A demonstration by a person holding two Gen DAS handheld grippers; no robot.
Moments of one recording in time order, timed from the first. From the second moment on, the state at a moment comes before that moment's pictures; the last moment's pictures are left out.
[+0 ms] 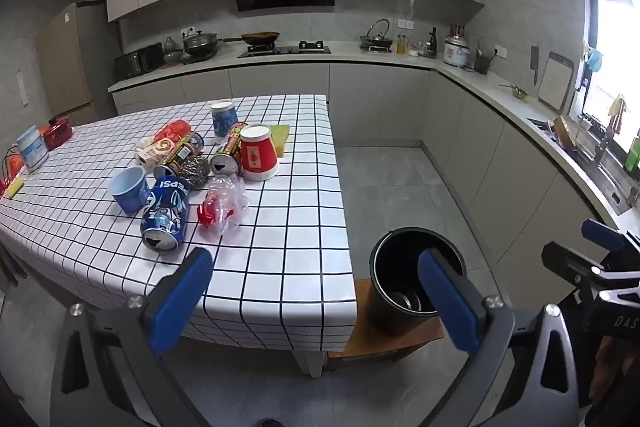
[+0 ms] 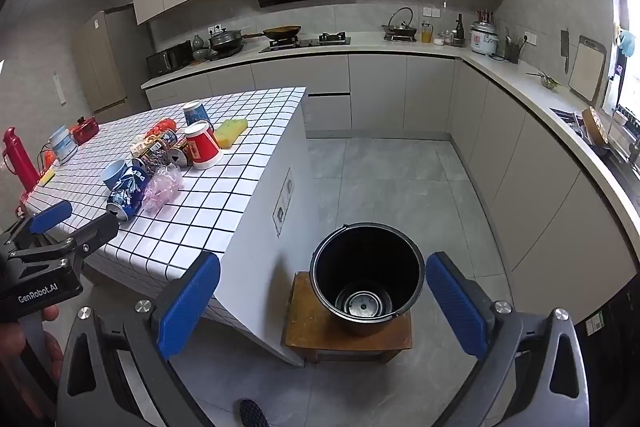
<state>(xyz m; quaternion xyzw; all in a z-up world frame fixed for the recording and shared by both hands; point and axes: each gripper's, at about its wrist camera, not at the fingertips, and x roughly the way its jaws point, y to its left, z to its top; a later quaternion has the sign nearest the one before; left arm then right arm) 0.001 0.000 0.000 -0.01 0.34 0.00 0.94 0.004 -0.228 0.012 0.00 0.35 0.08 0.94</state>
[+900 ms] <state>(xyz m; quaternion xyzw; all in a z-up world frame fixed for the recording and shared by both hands) -0.008 0.004 0.007 -0.01 0.32 0.00 0.95 -0.002 -0.223 0.018 0.00 0.34 0.08 0.94</state>
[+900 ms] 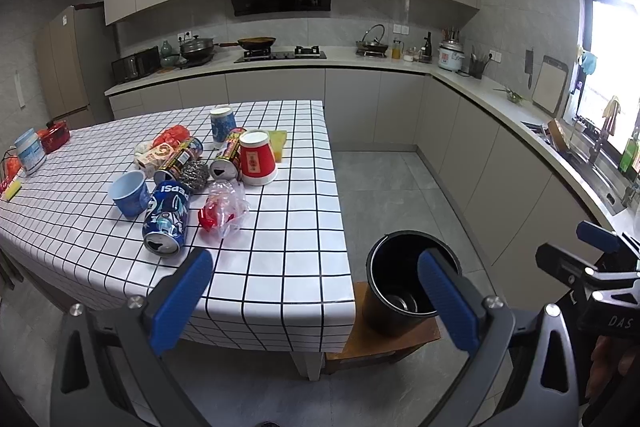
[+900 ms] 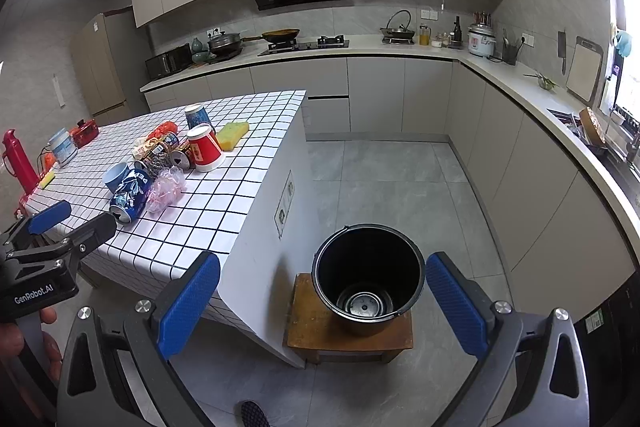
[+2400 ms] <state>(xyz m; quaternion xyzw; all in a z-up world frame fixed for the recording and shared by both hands) -0.007 -0.001 0.008 -0.01 0.32 -0.01 0.95 -0.007 -0.227 0.020 0.00 0.34 0.07 0.94</state>
